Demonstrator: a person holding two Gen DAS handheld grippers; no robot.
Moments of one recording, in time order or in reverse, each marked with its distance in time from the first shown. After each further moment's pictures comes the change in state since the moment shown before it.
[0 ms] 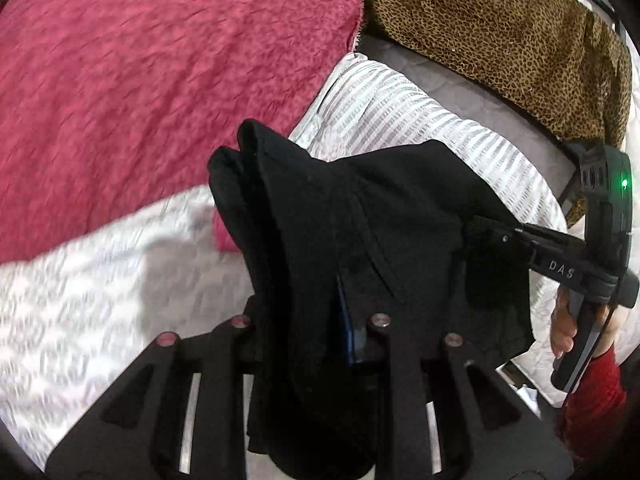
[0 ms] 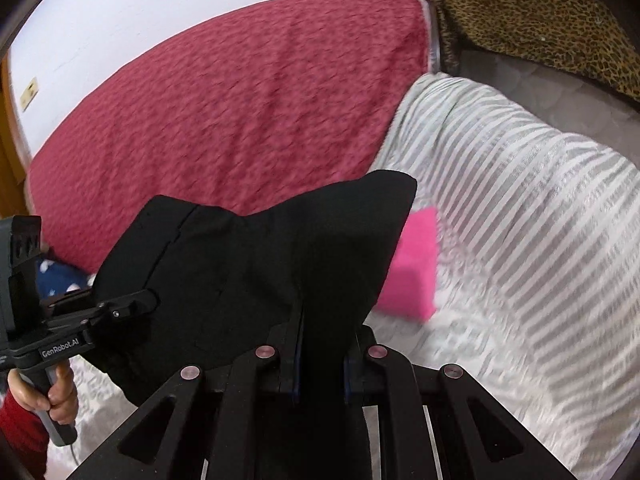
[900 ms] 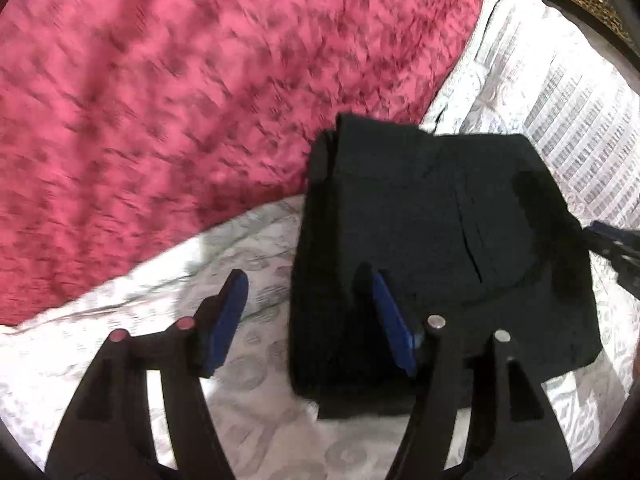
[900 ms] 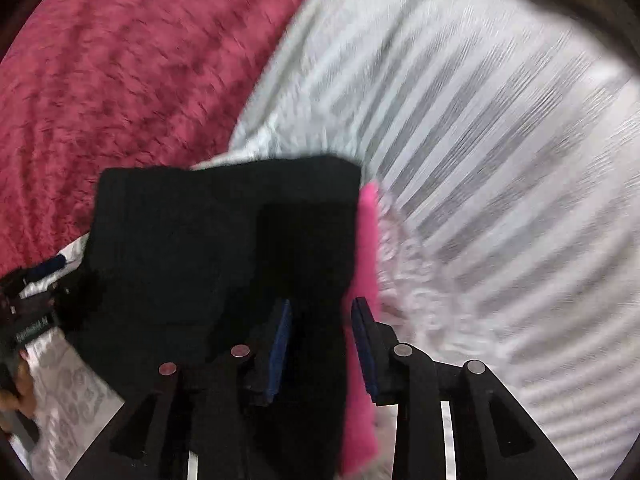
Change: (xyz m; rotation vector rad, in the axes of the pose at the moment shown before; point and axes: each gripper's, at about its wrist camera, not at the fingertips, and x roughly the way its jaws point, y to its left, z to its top) left arm 0.198 0.087 0.034 -0.013 0.109 0.344; right arm 0.199 -0.068 0.037 -0.003 0.136 -0.326
